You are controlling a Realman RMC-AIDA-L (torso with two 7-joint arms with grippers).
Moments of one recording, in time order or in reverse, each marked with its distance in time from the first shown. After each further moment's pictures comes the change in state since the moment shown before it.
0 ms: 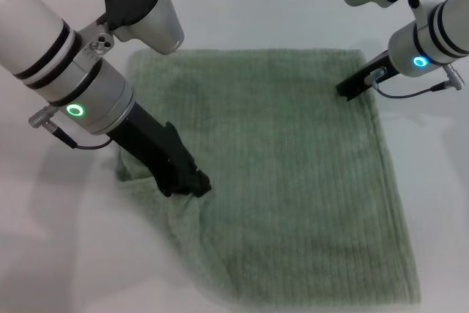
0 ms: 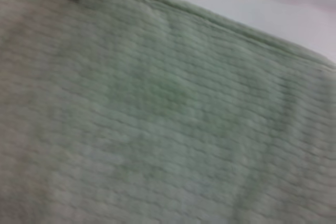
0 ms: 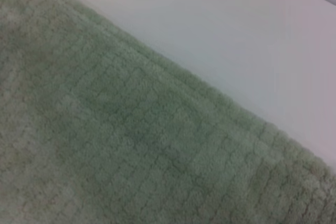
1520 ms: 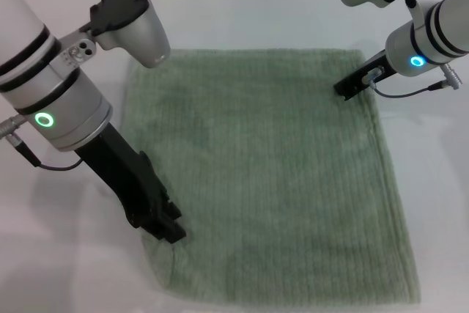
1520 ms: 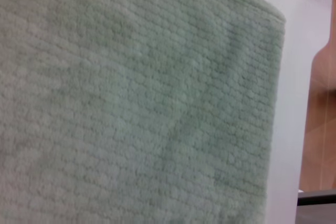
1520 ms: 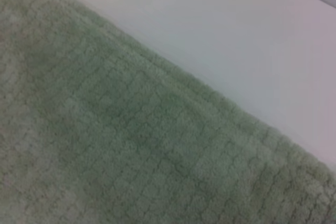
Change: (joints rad) left arm -0.002 -0.003 -0.026 0.084 0.070 0.235 -0.118; right arm 0.007 0.003 -0.001 0.008 0.000 -0.009 -0.006
